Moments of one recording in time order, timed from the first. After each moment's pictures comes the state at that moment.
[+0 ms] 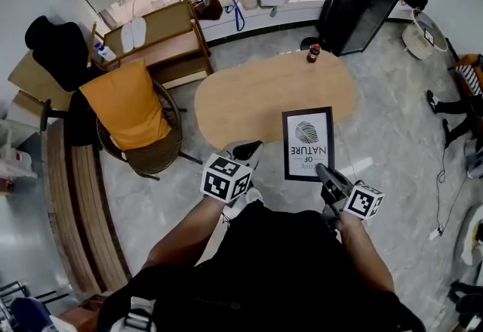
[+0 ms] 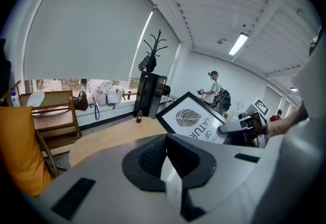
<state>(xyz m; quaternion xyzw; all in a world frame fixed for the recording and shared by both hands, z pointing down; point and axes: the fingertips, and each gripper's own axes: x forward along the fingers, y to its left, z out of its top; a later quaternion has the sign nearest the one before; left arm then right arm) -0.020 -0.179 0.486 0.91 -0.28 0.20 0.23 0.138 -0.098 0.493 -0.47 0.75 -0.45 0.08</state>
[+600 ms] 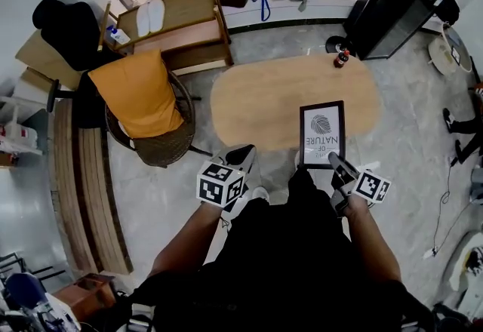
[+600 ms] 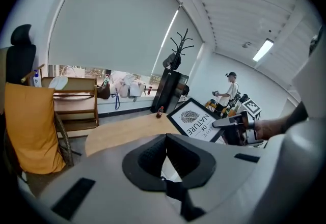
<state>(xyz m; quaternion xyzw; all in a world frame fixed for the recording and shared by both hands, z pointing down) -0.092 -0.242 0.533 0.86 -0.37 0.19 0.30 0.144 -0.218 0.560 -0.47 0.72 -0.52 0.04</state>
